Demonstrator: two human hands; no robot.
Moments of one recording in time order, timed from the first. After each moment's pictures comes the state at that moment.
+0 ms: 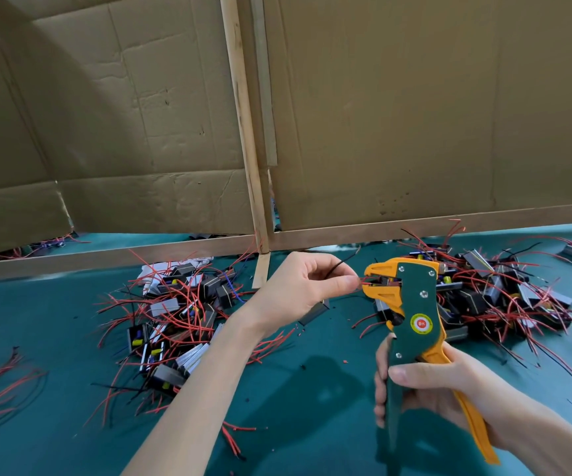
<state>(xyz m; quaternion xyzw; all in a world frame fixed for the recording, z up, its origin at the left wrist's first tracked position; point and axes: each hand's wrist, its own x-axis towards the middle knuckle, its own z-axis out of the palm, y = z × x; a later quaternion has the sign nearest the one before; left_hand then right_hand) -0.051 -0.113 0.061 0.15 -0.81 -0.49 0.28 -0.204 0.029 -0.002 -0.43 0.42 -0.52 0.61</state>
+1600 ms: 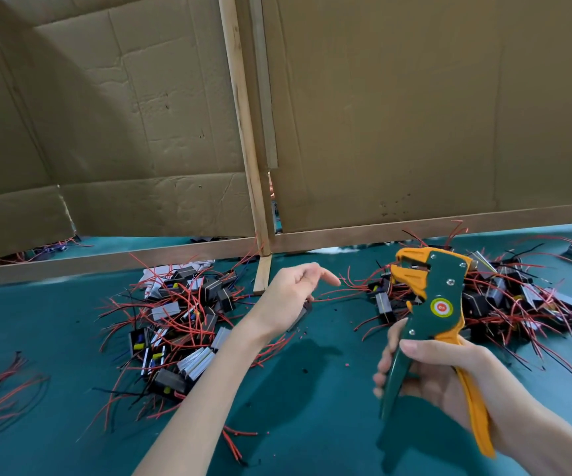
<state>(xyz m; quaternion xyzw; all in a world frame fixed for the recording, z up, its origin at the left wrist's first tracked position) -0.051 -0.137 0.031 0.26 -0.79 -0.46 0.29 -0.207 0.022 -0.005 -0.35 0.40 -0.61 0.59</state>
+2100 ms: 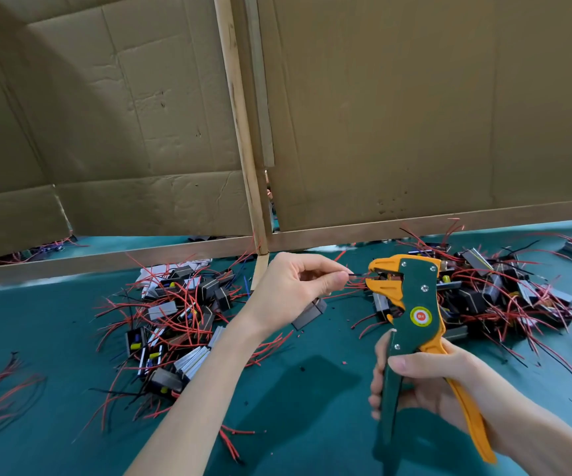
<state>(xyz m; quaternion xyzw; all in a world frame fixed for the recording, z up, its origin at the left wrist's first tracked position) -0.051 -0.119 0.053 0.18 -0.80 -0.46 0.34 -0.201 0.026 0.003 -0.36 0.42 -0.55 0.63</state>
